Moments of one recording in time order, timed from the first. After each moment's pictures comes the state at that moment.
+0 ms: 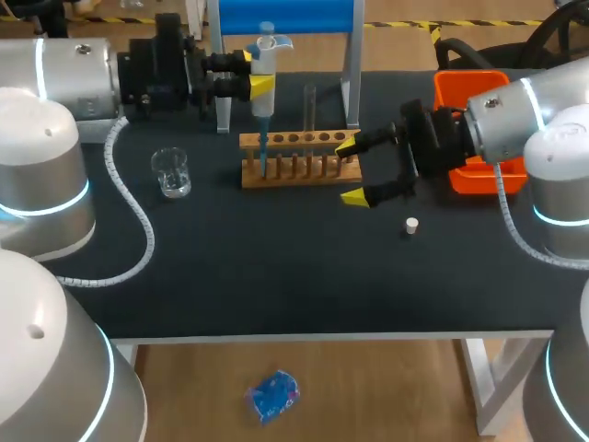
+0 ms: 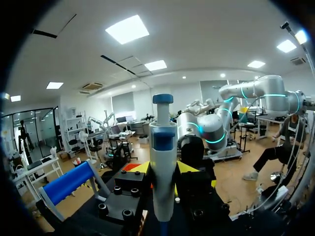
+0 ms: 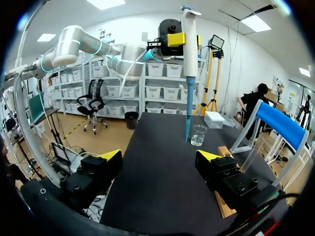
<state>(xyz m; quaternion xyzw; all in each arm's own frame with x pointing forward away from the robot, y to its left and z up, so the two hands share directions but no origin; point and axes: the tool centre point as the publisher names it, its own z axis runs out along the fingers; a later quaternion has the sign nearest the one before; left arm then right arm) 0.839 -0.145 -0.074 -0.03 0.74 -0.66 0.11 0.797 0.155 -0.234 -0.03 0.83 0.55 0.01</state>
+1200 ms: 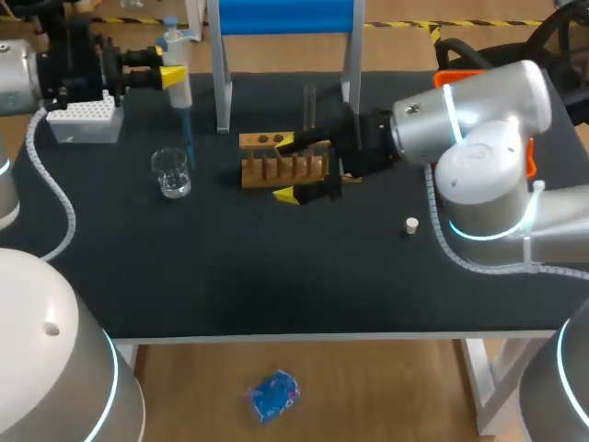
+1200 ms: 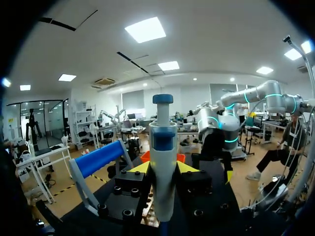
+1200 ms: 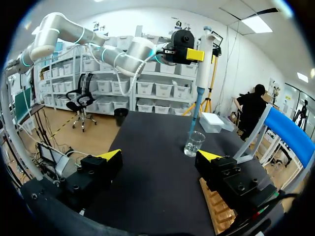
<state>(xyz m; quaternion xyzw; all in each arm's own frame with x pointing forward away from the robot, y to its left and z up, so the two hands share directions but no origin) 0.918 -0.008 -0.120 -0.08 0.74 -0.66 0.11 0.826 0.256 -0.256 -0.02 0.84 0.53 0.04</state>
